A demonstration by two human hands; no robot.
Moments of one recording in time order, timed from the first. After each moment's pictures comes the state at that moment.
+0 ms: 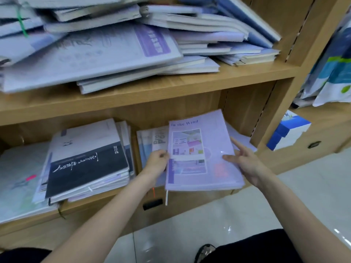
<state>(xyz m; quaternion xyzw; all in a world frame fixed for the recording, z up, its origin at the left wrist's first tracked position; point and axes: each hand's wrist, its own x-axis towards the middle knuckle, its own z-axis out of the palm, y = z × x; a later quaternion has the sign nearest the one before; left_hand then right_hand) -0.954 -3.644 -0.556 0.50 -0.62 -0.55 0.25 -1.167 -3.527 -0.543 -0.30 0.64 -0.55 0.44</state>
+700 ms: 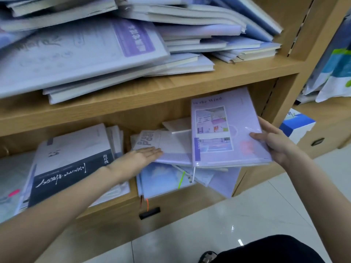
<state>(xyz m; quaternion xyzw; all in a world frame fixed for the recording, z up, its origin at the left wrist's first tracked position) -0.911 -3.725 -0.559 0.14 -0.99 0.05 0.03 -1.252 -3.545 -0.515 -0.22 0.63 -0.62 0.40</state>
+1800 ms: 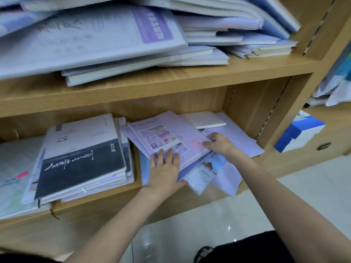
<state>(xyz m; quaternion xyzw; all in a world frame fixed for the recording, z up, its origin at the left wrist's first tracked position) -0.963 -3.627 -0.572 0.43 -0.90 -0.05 -0.07 -1.173 -3.634 -0.570 -0.43 0.79 -0.31 0.31</state>
